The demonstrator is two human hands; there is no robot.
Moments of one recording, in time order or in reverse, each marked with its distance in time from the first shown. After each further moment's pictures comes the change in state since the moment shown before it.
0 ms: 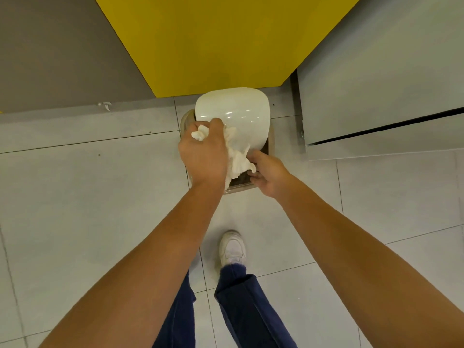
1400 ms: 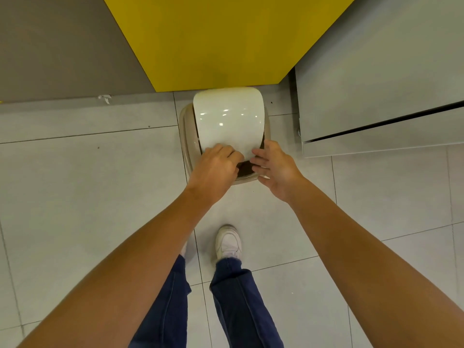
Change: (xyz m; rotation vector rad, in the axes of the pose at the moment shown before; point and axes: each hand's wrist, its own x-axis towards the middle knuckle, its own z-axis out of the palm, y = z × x) left_hand 0.011 -0.063 -0.032 1.199 -0.719 1.039; right_hand -0.046 -0.005 -0.017 -0.162 0.011 -0.087
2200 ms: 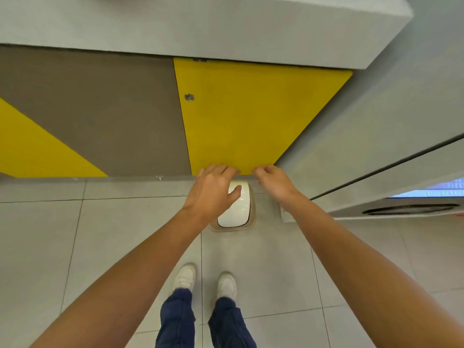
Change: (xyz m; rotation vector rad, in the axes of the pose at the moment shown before) left_hand -0.043 0.128 -0.300 0.007 0.251 -0.176; right_hand -0.269 -0.130 -0.011 -0.549 0.083 -0.547
